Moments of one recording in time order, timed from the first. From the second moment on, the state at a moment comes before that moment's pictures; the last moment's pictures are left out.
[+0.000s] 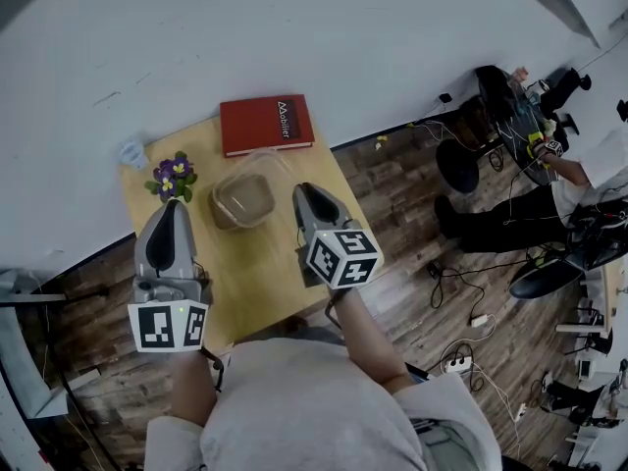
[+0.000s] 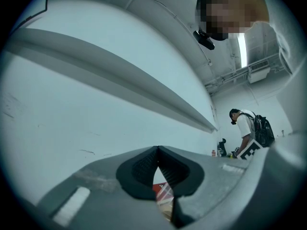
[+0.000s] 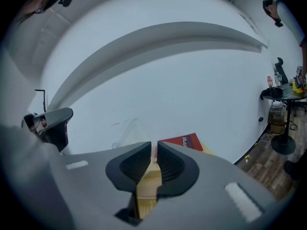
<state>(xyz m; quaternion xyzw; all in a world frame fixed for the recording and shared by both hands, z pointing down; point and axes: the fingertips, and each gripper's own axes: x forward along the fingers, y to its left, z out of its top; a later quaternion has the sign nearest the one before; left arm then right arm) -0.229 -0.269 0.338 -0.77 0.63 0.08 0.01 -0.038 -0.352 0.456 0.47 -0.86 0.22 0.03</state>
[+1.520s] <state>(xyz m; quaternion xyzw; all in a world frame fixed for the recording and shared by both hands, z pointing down) -0.174 -0.216 0.302 -0.77 0.63 0.09 0.05 0.014 -0.300 0.359 0.48 -0.88 0.03 0.03</state>
